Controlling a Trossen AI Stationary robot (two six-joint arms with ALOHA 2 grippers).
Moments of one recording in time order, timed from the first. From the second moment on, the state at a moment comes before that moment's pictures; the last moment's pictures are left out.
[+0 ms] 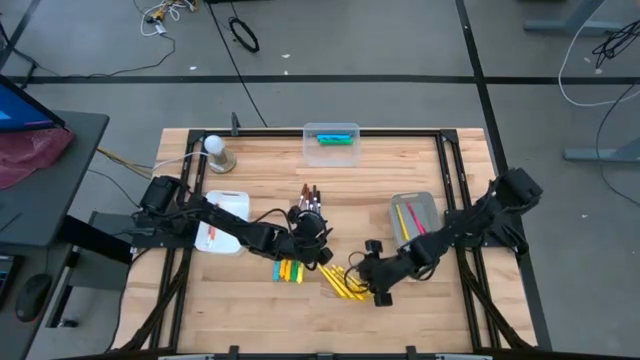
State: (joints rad) left arm -0.29 1.85 1.06 0.12 -0.77 -0.55; right arm 0.52 1.64 0.81 -0.11 0.21 0.36
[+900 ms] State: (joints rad) left arm -0.35 1.85 1.05 0.16 -0.76 -0.66; right arm 0.55 1.69 0.72 0.06 0.33 0.40
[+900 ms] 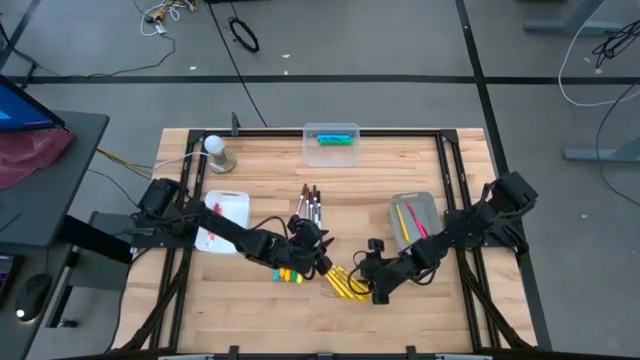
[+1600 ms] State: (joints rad) left arm -0.39 1.85 1.05 0.17 -0.77 -0.69; right arm 0.59 1.75 0.72 0.06 0.44 0.50
